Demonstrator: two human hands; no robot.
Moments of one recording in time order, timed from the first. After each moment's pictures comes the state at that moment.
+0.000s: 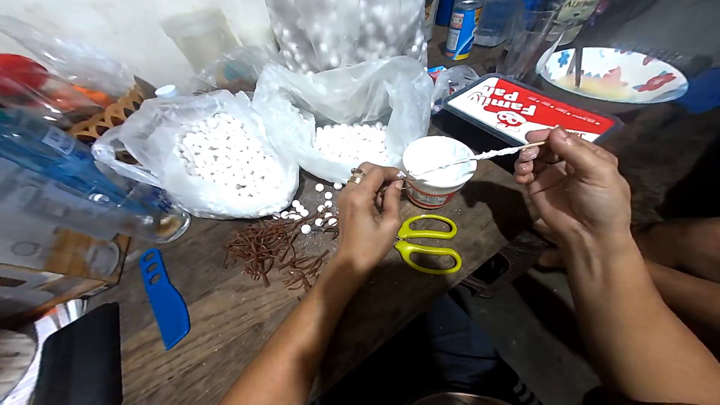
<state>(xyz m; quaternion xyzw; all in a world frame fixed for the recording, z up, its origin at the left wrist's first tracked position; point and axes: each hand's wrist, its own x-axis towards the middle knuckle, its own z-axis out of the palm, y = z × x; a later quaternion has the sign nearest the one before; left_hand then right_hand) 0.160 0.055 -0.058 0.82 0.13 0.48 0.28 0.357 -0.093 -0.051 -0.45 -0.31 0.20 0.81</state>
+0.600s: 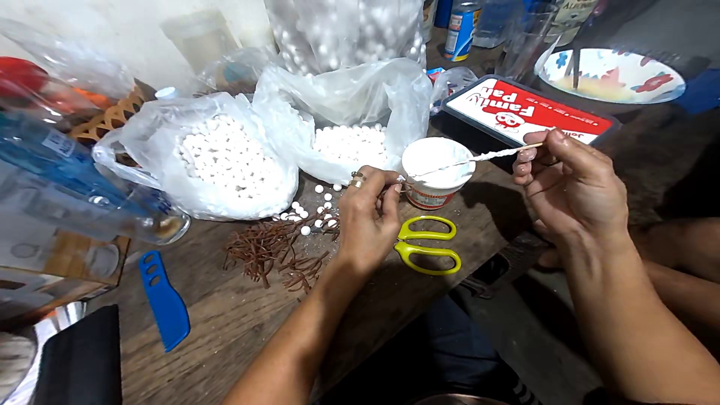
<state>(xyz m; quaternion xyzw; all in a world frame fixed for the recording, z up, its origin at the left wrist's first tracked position) 0.159 0.055 -0.061 0.83 0.13 0.48 0.25 0.358 -0.093 -0.051 -0.44 -0.30 0.22 0.81</state>
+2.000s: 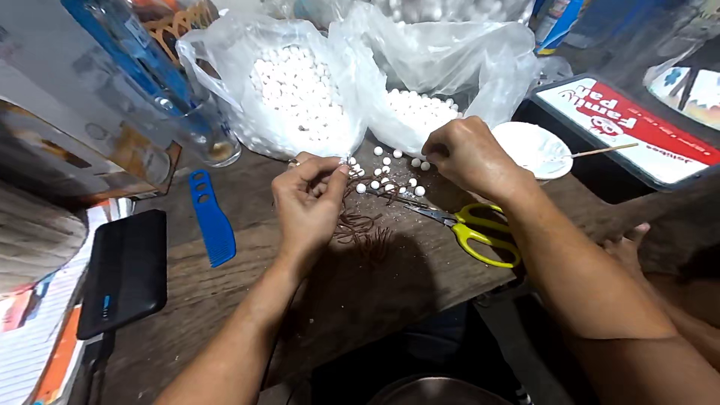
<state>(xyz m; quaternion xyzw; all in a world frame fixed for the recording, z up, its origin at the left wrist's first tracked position) 0.031 0.089 -0.071 0.73 0.28 0.54 0.32 0.267 0.046 -0.024 -0.70 -0.69 0.03 0.19</state>
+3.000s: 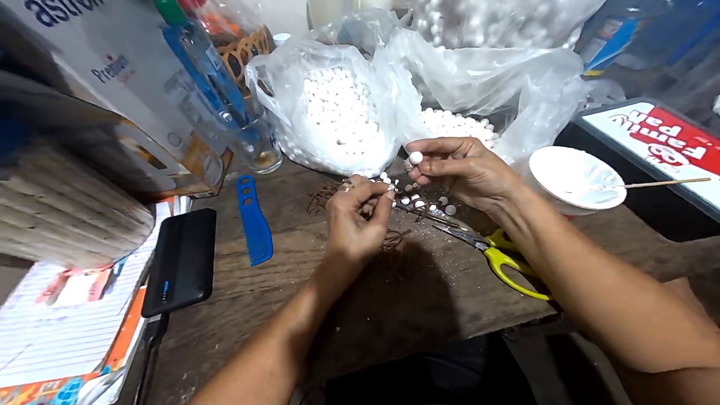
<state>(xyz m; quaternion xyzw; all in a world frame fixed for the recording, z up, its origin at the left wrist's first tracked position) 0.040 0.086 -0.083 0.74 0.28 0.54 0.29 0.245 0.076 -0.044 -0.36 -0.51 0.54 0.57</state>
